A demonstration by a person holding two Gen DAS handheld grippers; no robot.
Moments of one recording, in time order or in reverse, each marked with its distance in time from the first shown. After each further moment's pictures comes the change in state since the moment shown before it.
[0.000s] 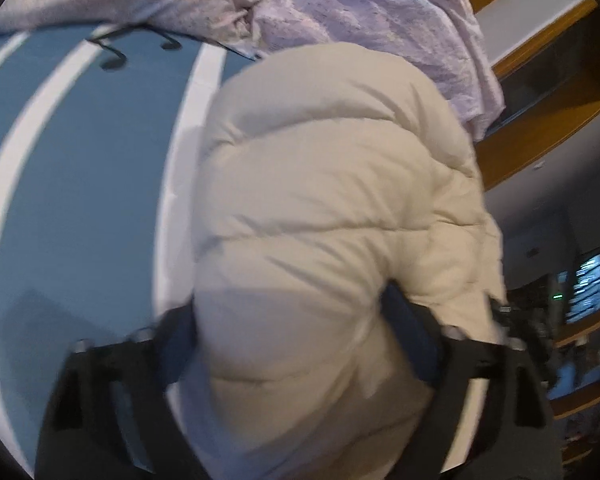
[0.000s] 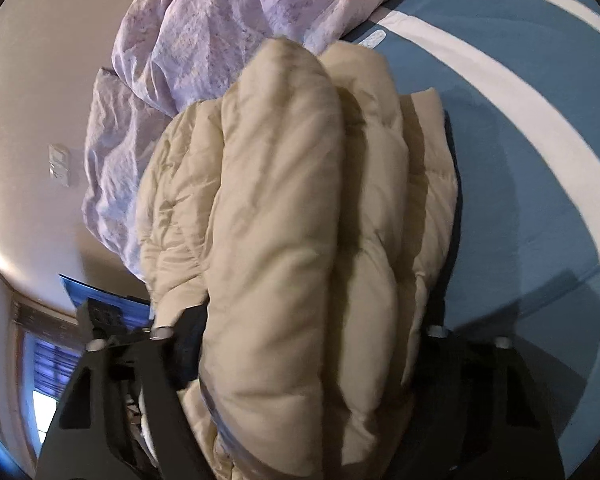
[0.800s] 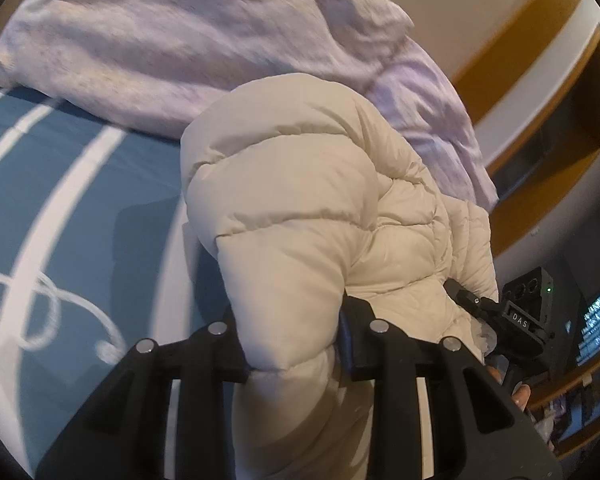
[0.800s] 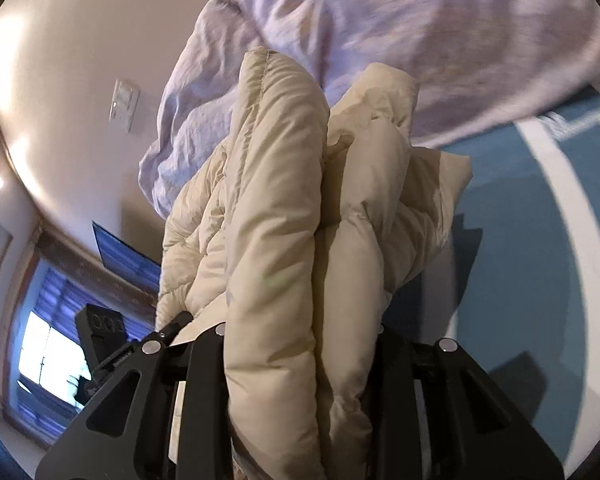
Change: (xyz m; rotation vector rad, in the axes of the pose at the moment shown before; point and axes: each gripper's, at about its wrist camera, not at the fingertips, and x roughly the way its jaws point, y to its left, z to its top) left arm -0.129 0.071 0.040 -0.020 -0.315 0.061; right arm 0.108 0.151 0.024 -0.318 0.028 0.143
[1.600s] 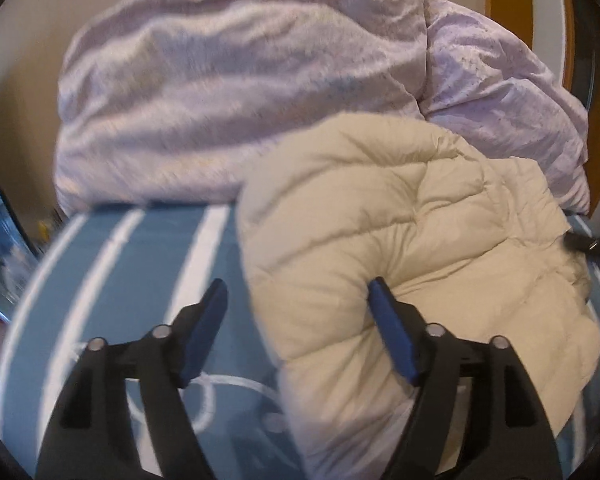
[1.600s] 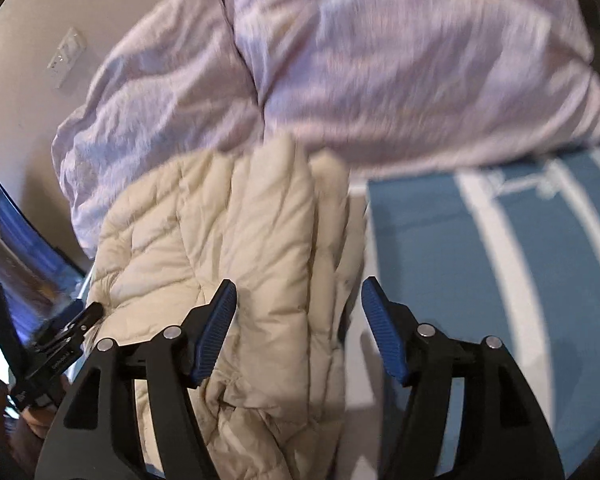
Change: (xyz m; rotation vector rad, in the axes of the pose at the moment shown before) left arm 0.008 0.006 -0.001 0.388 -0.105 0.498; right arm 0.007 0.025 -0.008 -0.175 -0.110 -0.435
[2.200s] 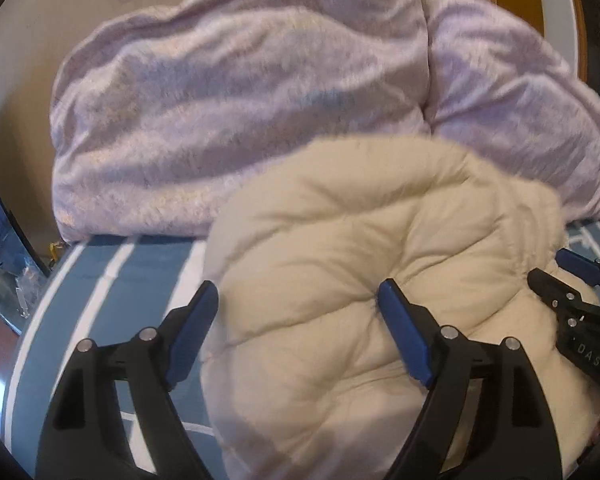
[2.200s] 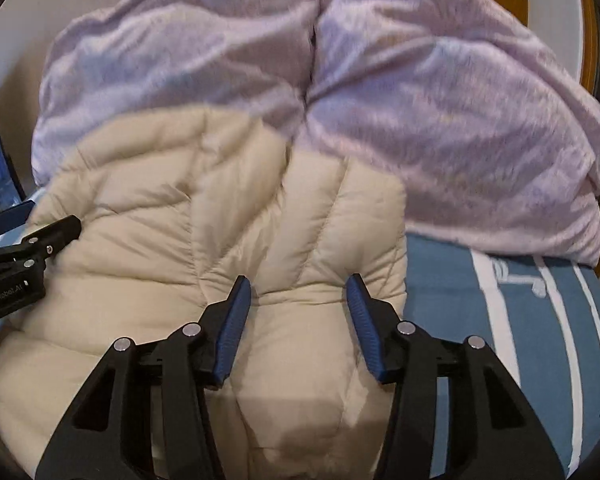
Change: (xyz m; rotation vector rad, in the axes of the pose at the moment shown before) left arm 0.038 -0.039 0.033 0.023 0.007 0.062; right arm 0.061 0.063 -0.009 -0.344 -0.021 -0.221
